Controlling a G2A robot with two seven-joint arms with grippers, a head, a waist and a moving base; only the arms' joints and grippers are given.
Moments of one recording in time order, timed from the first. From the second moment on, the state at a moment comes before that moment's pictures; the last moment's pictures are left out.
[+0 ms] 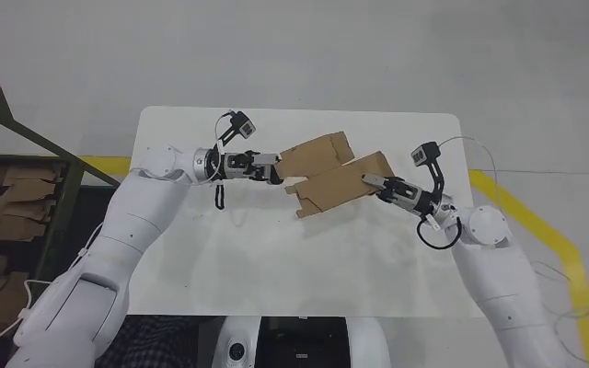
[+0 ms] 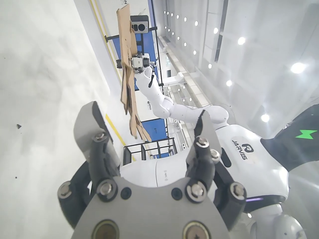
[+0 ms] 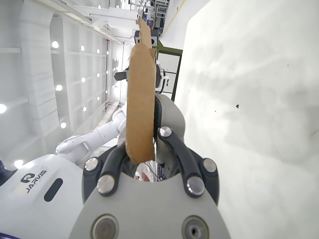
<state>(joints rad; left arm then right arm) 0.78 -1.07 -0.98 -1.03 -0.77 -0.43 -1.39 -1.20 -1.11 1.29 -1.38 0.45 -0.36 0.98</state>
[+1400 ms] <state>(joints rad) 0.81 -1.11 -1.04 -1.00 -0.82 -0.42 -1.37 -1.33 -1.13 1.24 -1.49 0.25 -0.35 0.64</state>
